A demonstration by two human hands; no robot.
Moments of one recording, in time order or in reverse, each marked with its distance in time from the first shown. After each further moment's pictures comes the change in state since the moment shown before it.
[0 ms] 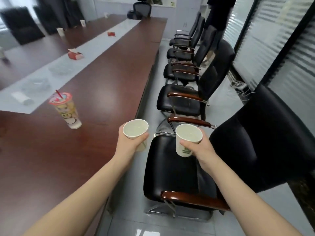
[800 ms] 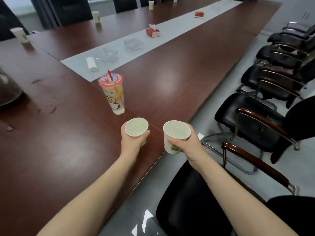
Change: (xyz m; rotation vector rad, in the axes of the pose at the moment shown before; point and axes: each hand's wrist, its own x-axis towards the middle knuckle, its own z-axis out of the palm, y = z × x) left_hand 0.125 -0.082 -0.061 0.001 0.697 -0.088; right_hand 0.200 0.039 0.171 -0.048 -0.626 0.070
